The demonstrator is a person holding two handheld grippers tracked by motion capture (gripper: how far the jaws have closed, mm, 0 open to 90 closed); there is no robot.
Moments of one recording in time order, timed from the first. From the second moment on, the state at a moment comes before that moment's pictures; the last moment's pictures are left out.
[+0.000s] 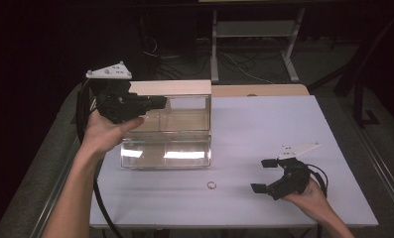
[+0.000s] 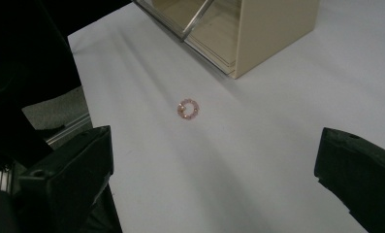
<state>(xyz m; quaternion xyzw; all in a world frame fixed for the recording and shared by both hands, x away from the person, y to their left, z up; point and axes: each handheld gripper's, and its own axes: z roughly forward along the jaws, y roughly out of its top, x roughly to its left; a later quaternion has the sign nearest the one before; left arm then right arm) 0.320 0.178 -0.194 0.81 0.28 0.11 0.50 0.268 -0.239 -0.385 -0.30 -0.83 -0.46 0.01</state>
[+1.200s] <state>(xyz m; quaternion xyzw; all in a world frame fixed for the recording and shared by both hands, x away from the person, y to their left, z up) 0.320 0.180 -0.194 0.81 0.28 0.12 0.50 0.280 -0.156 -0.389 -0.22 -0.89 -0.40 0.06</state>
